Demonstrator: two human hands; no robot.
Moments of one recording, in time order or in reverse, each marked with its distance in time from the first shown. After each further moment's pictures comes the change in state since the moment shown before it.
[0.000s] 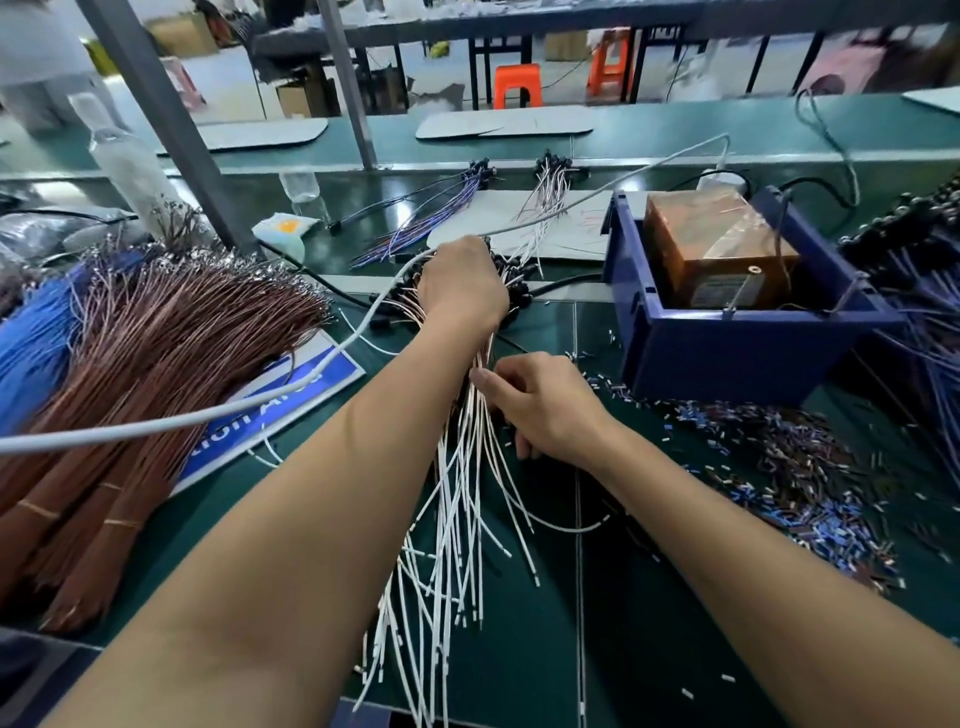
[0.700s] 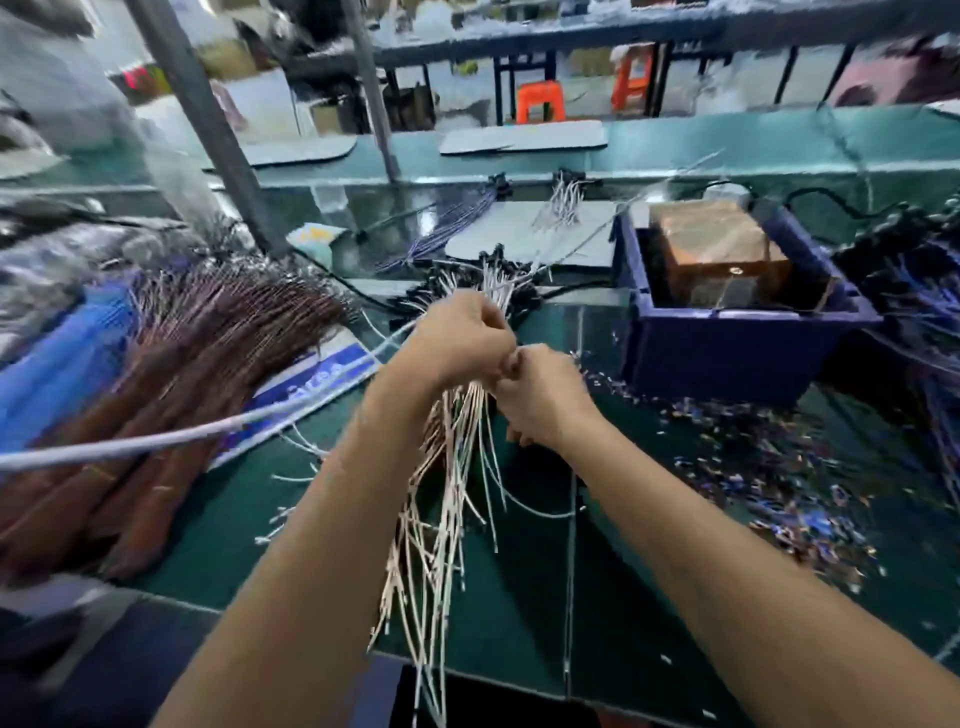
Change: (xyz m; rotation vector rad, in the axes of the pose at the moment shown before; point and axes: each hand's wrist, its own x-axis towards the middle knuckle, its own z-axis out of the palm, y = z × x) left_hand -0.079 -0.023 -0.051 -0.363 -0.381 0.040; right_hand -0.003 -0.017 0.002 -0.070 0.026 0.156
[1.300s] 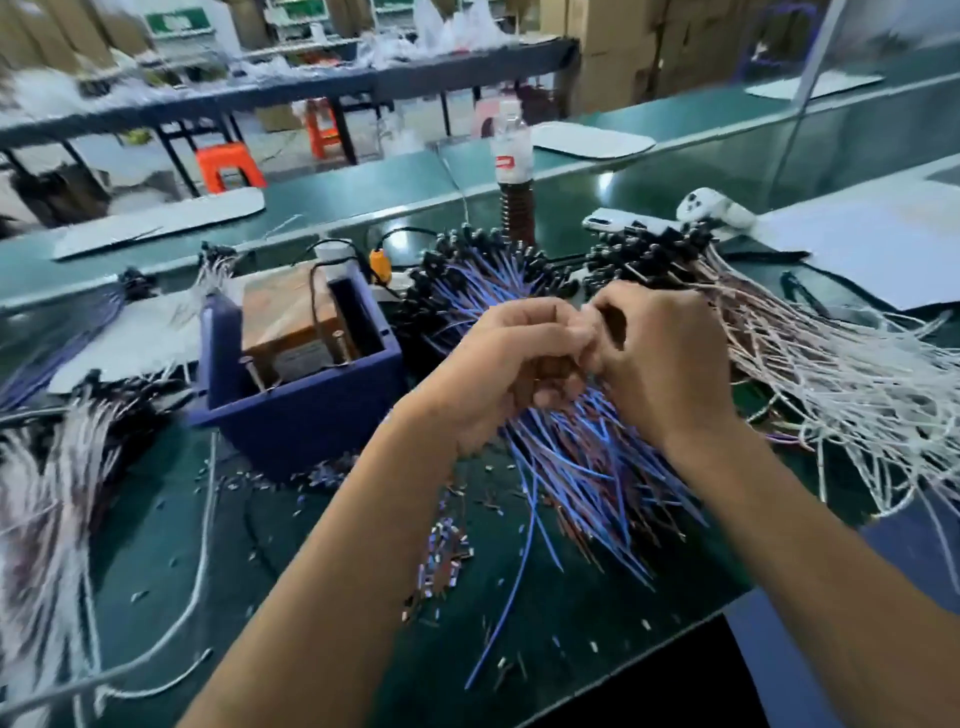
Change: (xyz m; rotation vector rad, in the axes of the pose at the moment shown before) left_hand -0.058 0.273 0.208 -0.895 -0.982 0.422; right_hand -0.187 0.212 -0.266 -0.453 0.954 0.155
